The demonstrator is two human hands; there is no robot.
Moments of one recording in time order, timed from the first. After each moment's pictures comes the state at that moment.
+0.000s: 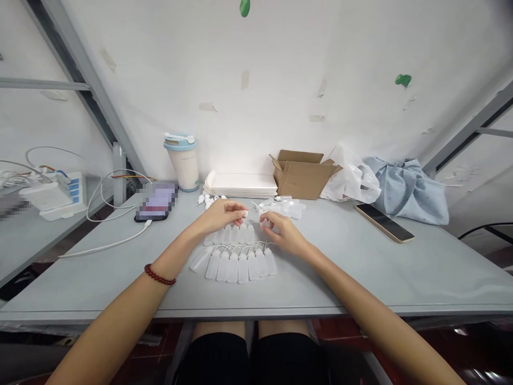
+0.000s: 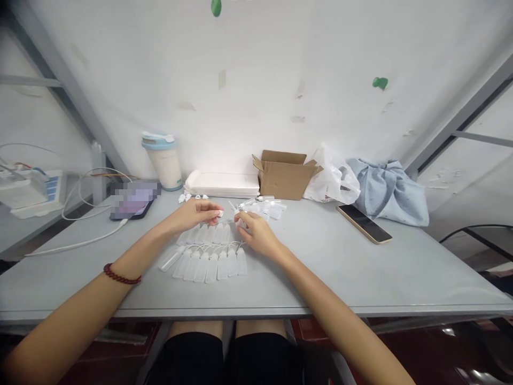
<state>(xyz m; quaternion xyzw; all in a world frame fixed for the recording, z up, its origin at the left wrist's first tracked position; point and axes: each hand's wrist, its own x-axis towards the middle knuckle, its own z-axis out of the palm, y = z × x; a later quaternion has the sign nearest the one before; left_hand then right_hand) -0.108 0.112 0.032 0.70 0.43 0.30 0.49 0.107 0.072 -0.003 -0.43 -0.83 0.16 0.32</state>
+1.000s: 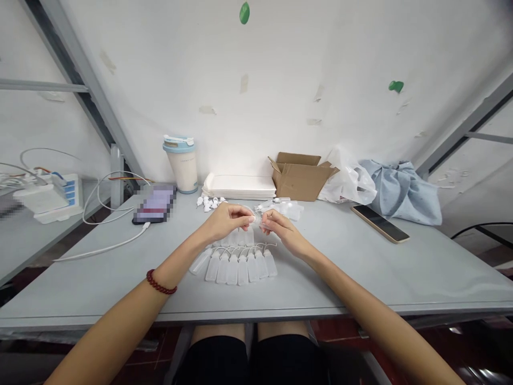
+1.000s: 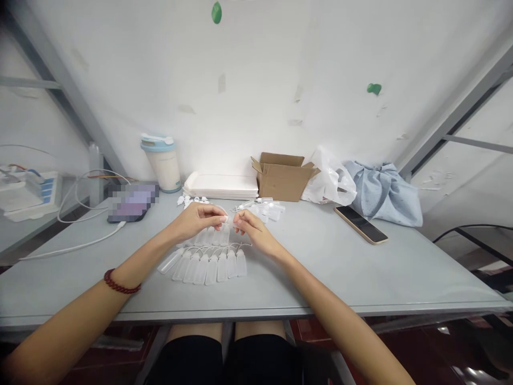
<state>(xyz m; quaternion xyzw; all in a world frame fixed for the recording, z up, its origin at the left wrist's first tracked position) -0.097 0.096 0.038 0.75 0.36 0.34 0.45 0.098 0.061 0.016 -0.37 -0.68 0.47 0.42</state>
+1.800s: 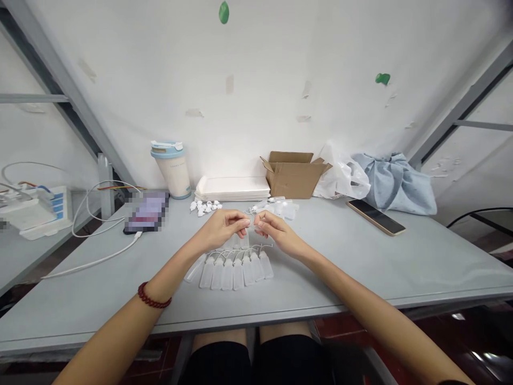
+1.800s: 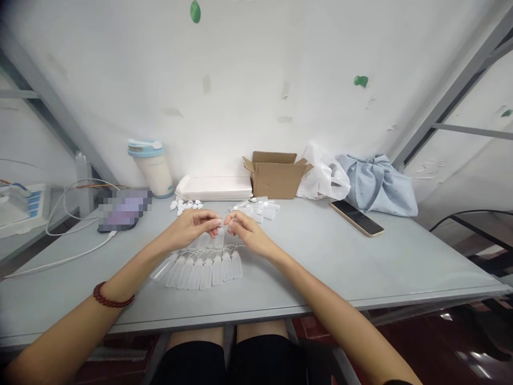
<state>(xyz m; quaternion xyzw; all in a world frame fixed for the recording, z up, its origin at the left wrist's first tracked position) -0.091 0.091 0.038 0.76 0.35 0.30 0.45 0.098 0.060 0.016 -0.37 -0.69 0.46 0.42</state>
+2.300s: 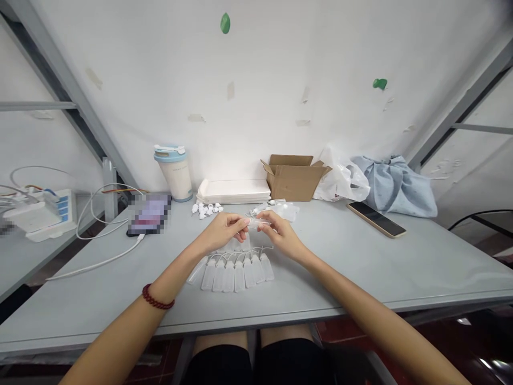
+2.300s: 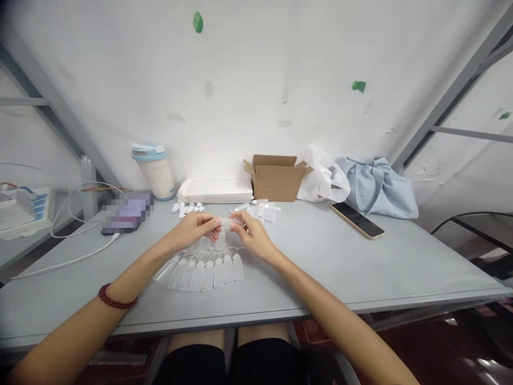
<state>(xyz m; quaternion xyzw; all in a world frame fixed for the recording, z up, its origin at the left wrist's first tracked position) -0.091 0.095 0.033 0.73 0.38 0.29 0.49 0.100 0.062 0.009 -0.44 -0.73 0.29 0.44</state>
